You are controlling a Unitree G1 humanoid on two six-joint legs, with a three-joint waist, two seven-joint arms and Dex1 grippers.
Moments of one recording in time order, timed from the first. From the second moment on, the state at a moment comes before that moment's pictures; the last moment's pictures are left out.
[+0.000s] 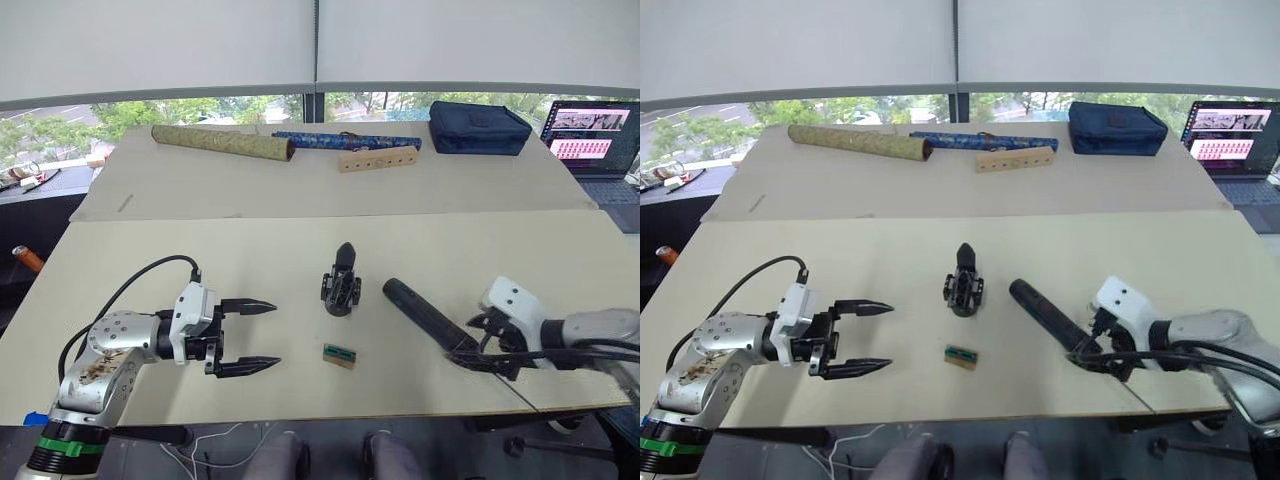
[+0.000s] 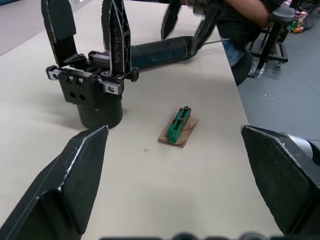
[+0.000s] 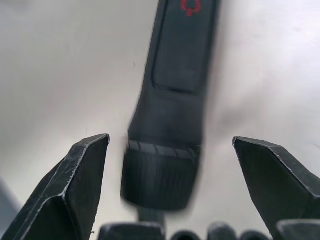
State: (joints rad) left arm -0.10 0.70 0.03 -0.18 -0.53 0.17 -1.32; right arm -0.15 -1.20 -0.05 -0.47 0.46 0.99 0.94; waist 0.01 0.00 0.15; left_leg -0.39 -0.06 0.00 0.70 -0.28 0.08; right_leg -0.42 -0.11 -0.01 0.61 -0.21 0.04
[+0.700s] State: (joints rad) left arm -0.13 0.65 -0.06 -0.22 -0.51 0.17 -1.31; right arm -0.87 -1.18 0.68 -0.38 0.49 1.55 0.96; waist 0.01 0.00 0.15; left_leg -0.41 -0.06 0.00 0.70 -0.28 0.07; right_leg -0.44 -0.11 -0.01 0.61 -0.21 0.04
